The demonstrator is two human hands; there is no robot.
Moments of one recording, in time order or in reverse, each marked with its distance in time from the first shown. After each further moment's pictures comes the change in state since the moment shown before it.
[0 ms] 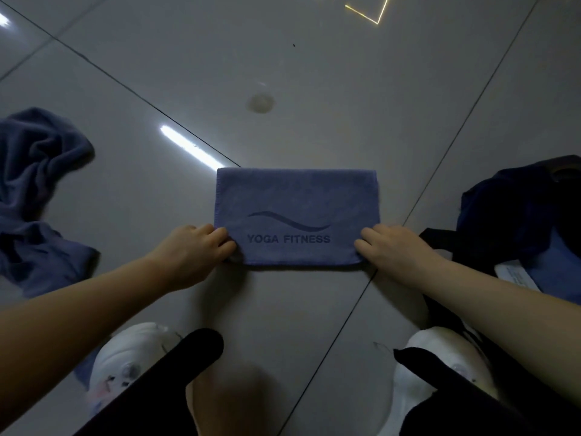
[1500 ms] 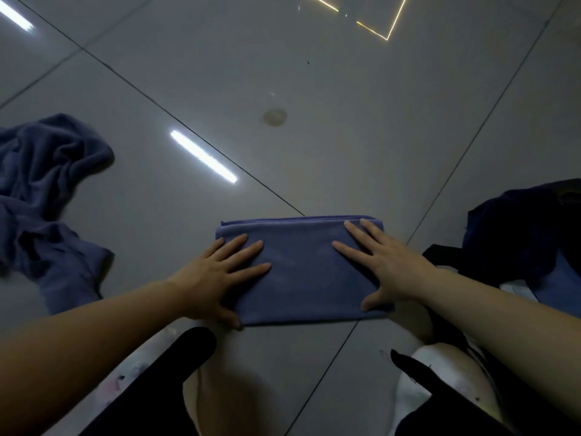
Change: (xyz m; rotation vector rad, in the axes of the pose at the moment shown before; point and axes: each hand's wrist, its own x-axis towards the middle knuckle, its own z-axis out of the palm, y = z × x) left_hand -0.016 0.020 0.026 -0.214 -0.358 -0.092; right_hand 0.017 -0.004 -0.016 0.208 -0.658 0.138
